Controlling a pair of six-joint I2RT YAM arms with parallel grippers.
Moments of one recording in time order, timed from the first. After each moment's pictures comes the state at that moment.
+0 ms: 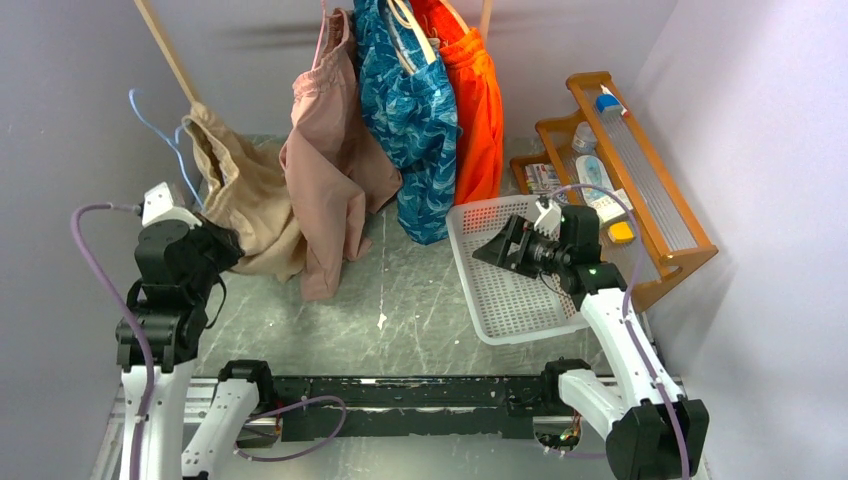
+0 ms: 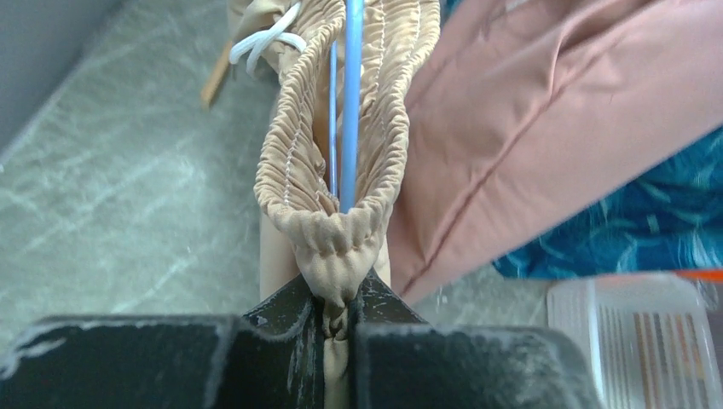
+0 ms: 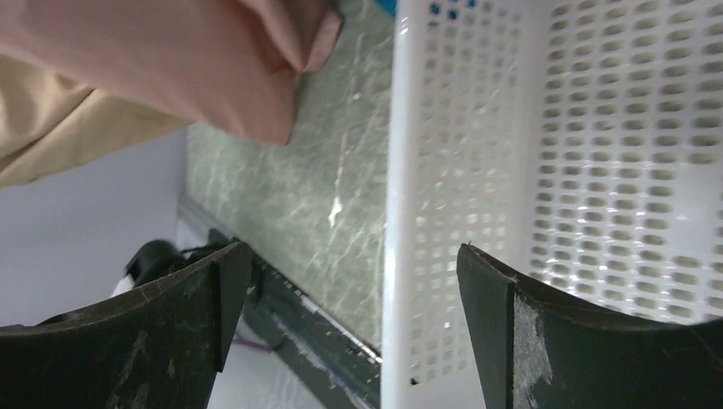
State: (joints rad) left arm -0.02 0.64 1.07 -0.76 -0.20 -0.52; right arm 0.10 0.95 0.74 -0.44 -0.60 0.50
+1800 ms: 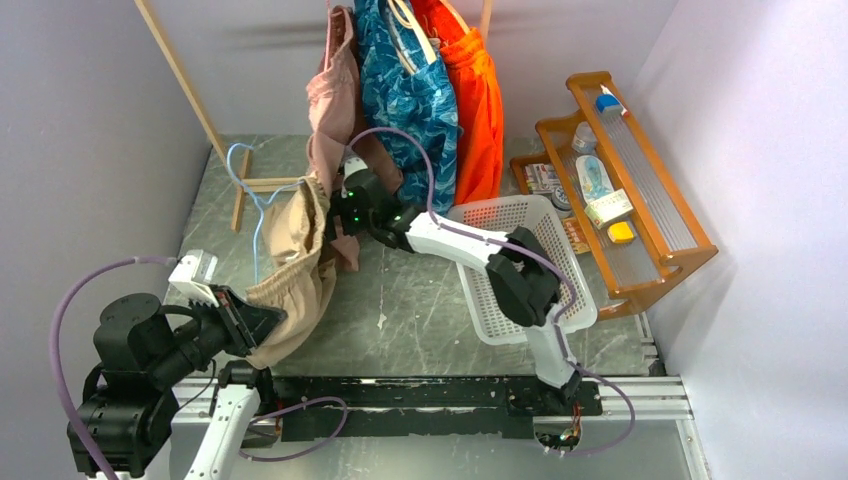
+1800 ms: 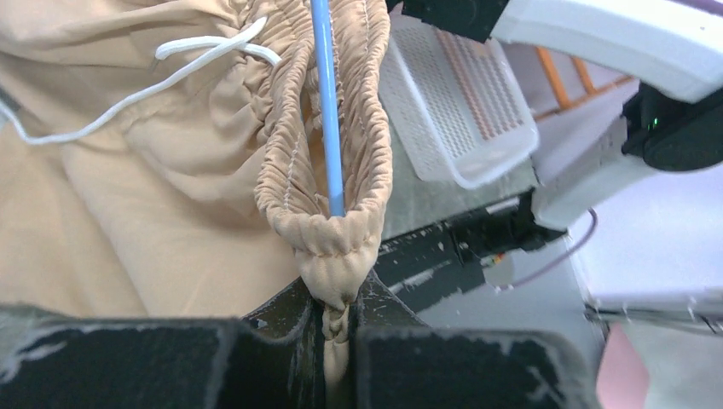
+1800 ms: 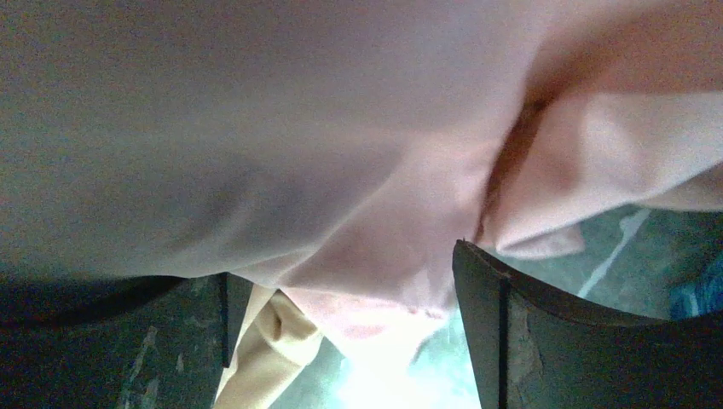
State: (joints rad) left arm -0.02 0.41 1.27 -1.28 0.50 -0.41; right arm 0.90 2.12 1.69 -0.06 0.08 0.34
